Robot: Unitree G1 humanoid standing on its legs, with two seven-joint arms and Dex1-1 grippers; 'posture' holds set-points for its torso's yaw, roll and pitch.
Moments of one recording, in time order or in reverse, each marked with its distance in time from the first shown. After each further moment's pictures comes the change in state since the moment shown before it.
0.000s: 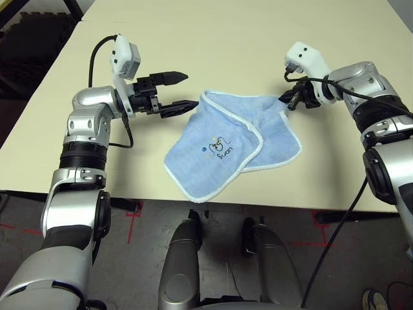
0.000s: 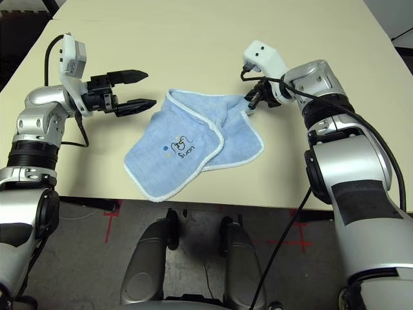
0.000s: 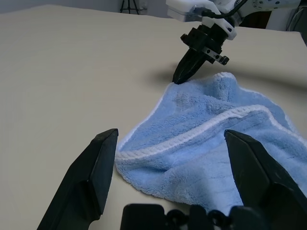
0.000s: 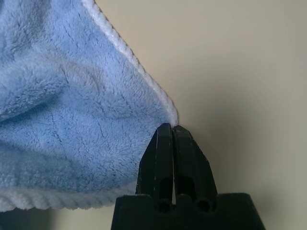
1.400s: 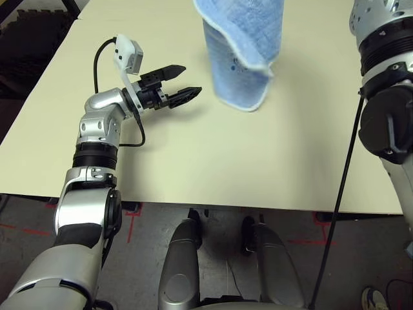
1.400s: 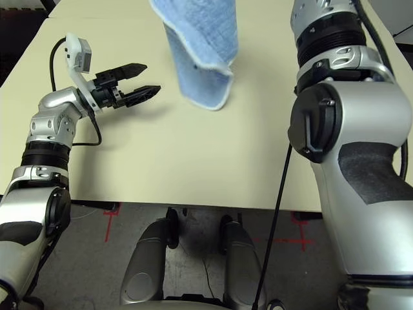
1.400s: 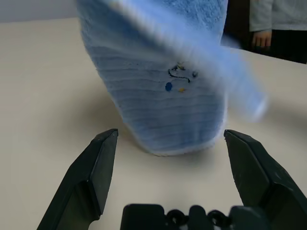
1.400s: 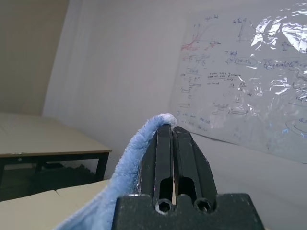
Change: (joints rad) left arm -0.032 -0.088 0.069 0.062 -0.009 0.002 0.196; right arm -0.404 0.131 -0.498 0.068 0.423 -0.698 -0.319
